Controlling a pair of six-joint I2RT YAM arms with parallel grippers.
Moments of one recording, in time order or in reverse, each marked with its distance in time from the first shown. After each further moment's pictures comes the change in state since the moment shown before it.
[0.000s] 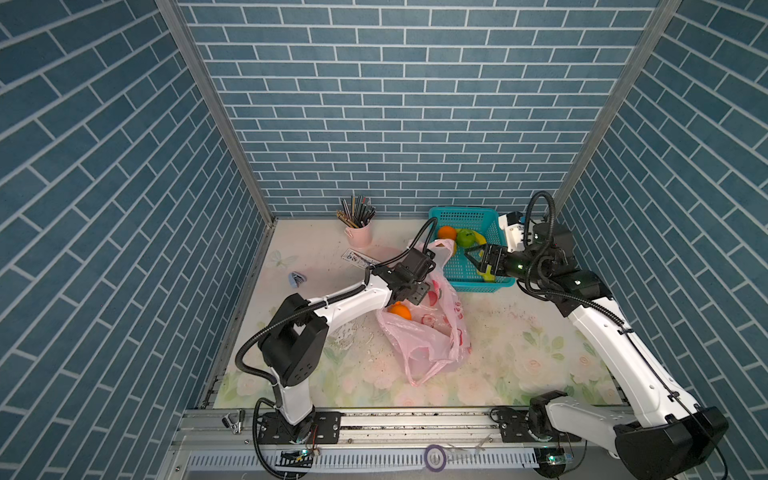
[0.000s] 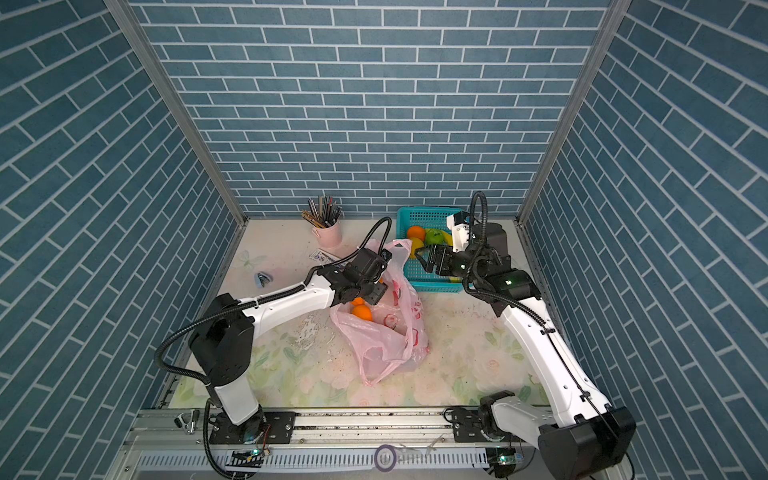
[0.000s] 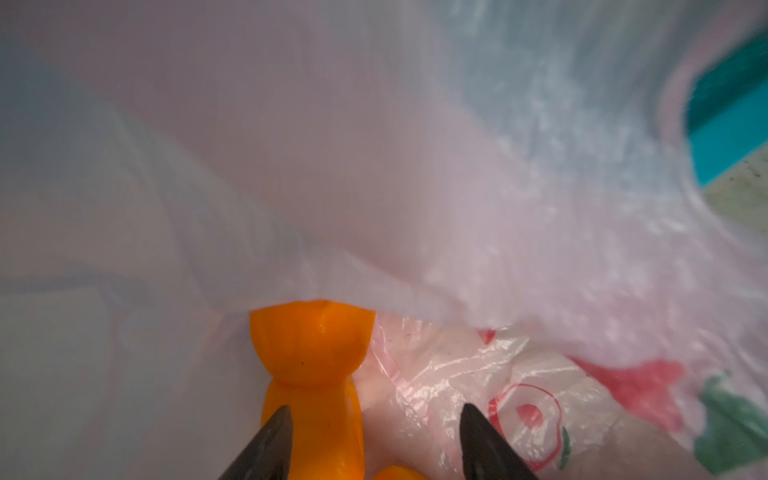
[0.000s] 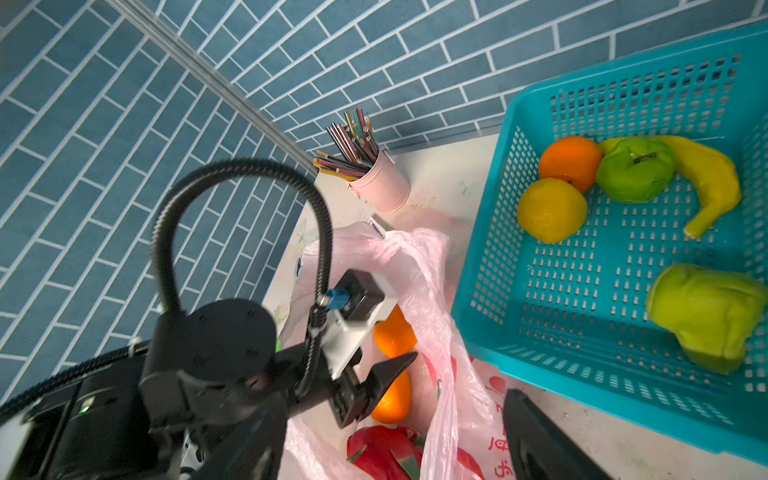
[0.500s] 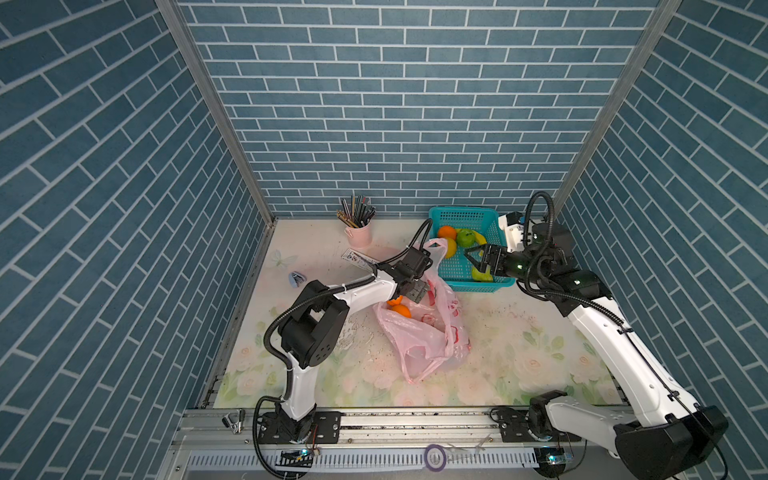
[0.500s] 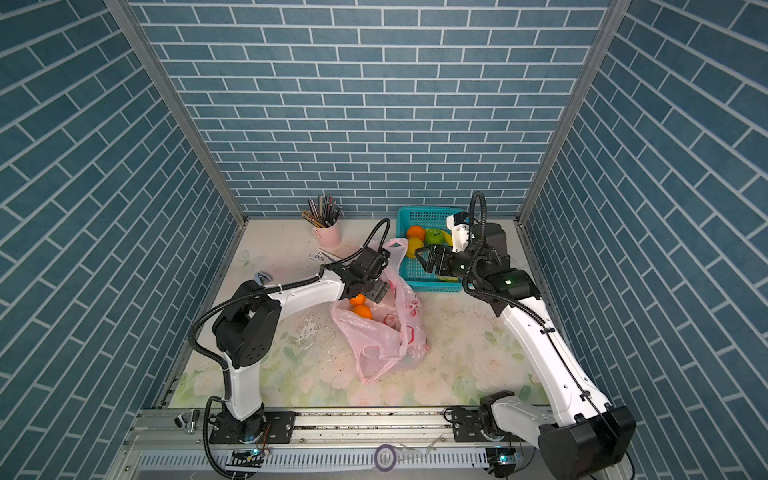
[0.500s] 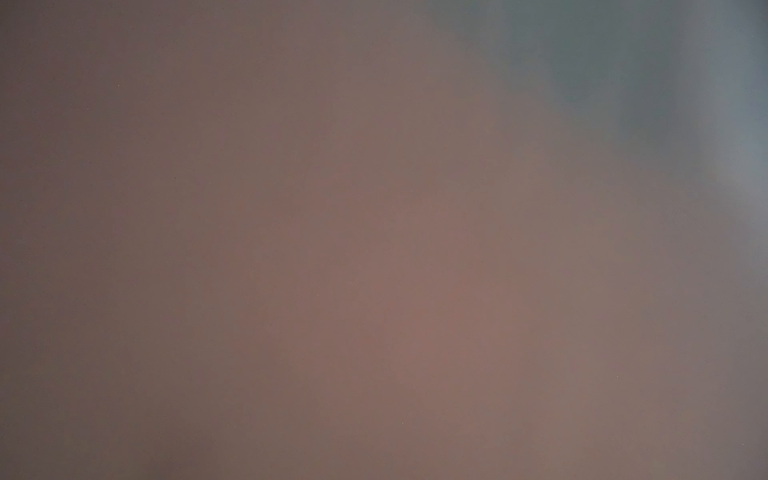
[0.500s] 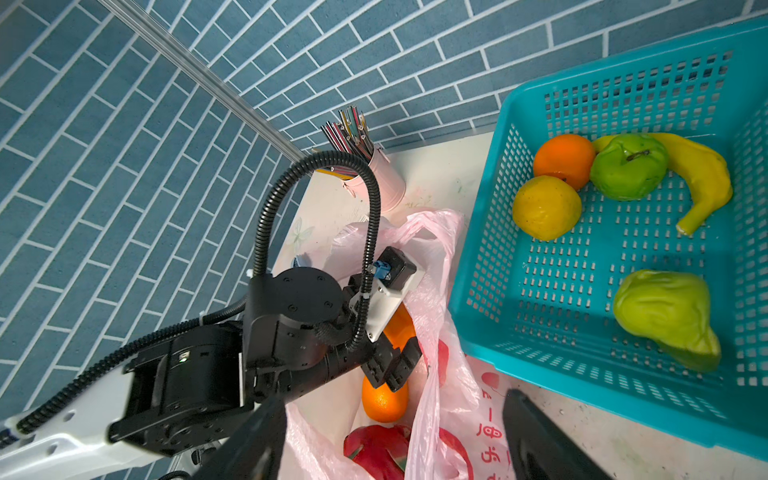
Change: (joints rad) left arm 0.057 0.153 0.033 0.074 -0.019 0.005; right arm 0.003 0.001 0.000 -0.004 0.015 0.000
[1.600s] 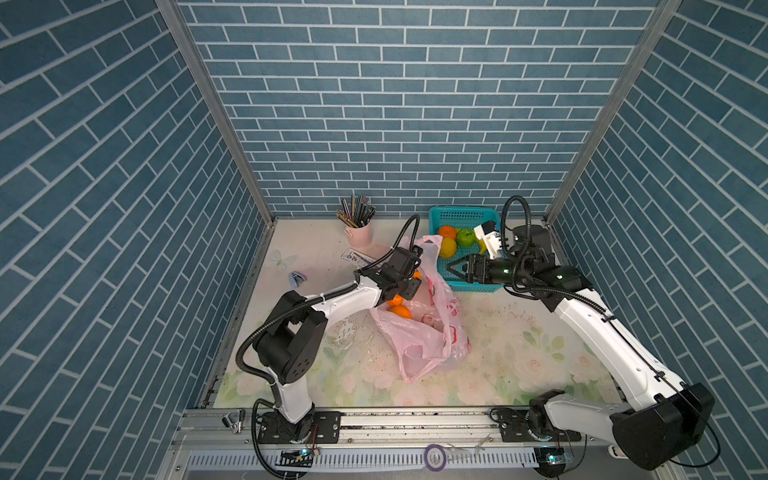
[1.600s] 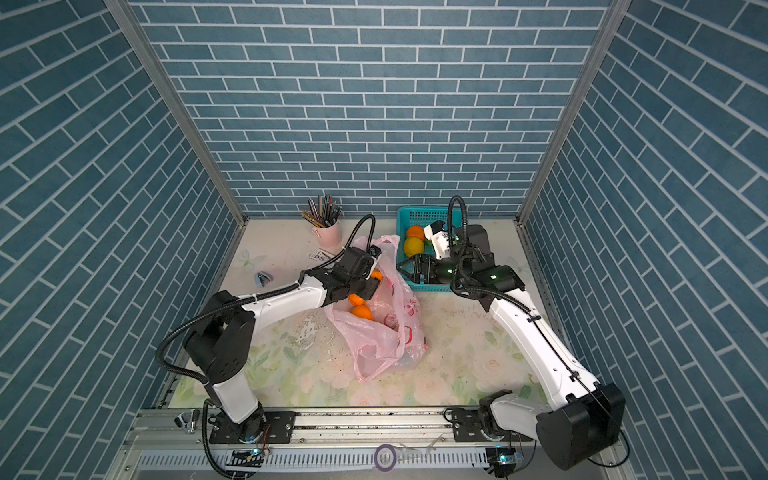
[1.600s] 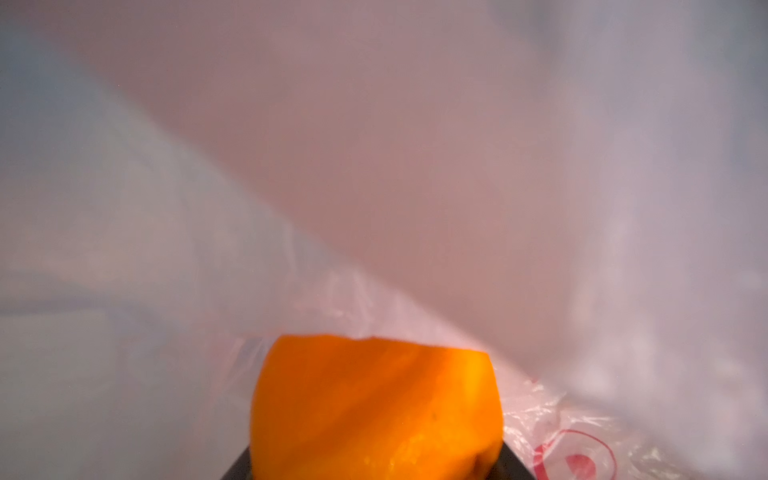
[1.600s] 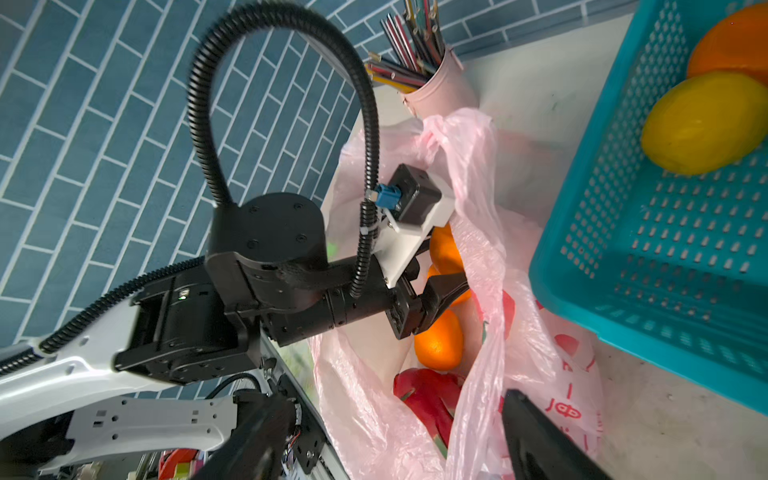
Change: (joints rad) left arm 0.024 -0.208 -0.179 0.129 0.108 -0.009; right arm 0.082 0.079 -0.011 -0.026 -0.201 -0.002
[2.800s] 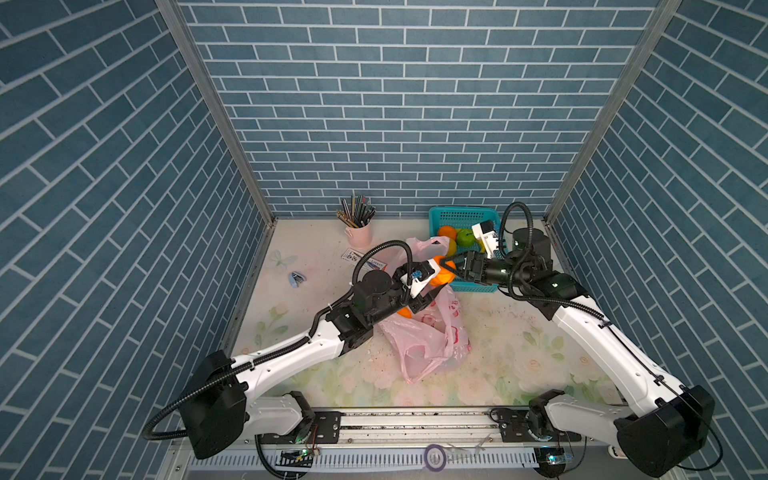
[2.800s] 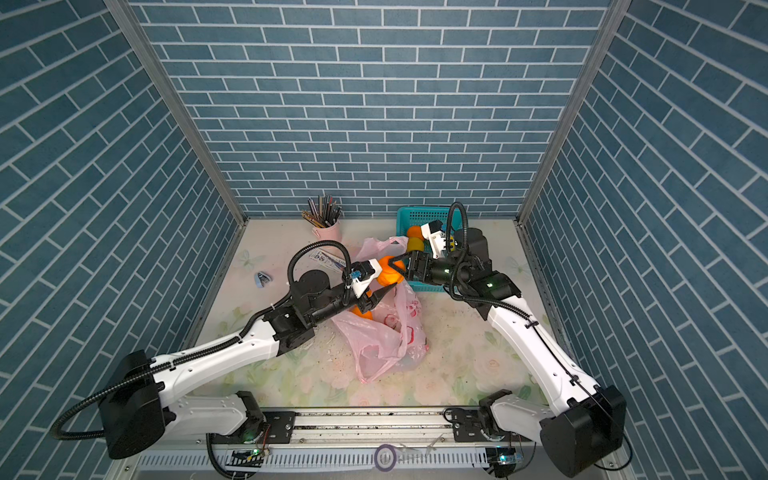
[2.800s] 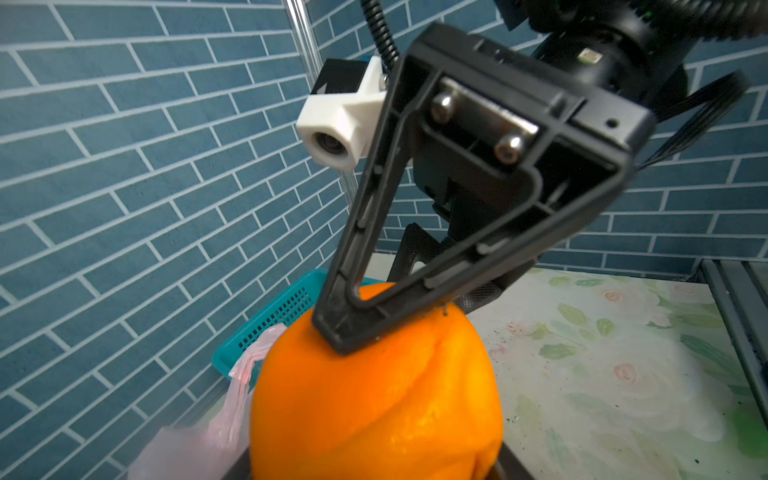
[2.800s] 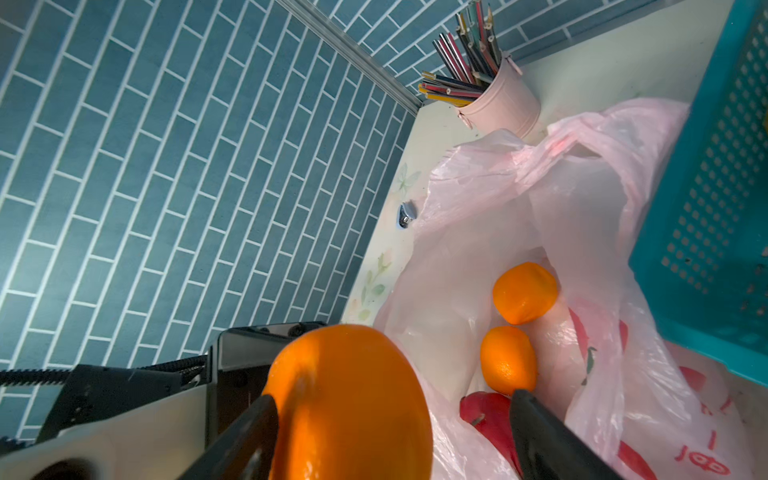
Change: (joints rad) left arm -0.184 -0.488 -0.357 0.648 0.239 0.307; right arm 0.020 -0.045 -0.096 0.268 -0.093 0.253
